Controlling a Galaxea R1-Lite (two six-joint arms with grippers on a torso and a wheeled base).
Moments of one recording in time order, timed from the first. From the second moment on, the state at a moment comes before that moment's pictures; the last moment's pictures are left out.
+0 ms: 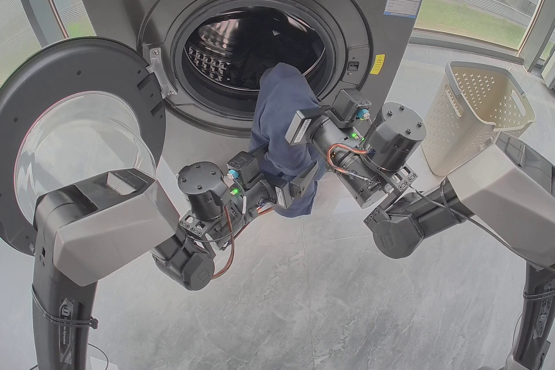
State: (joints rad) left arm -0.56 2.36 -1.06 -1.53 -0.14 -0.04; right arm 0.67 2.22 -1.27 -1.38 -0.11 0.10
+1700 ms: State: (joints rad) left arm -0.53 2.47 -1.35 -1.48 0.02 -0.06; right arm 0.60 2.17 -1.13 -1.37 -0.16 0.16
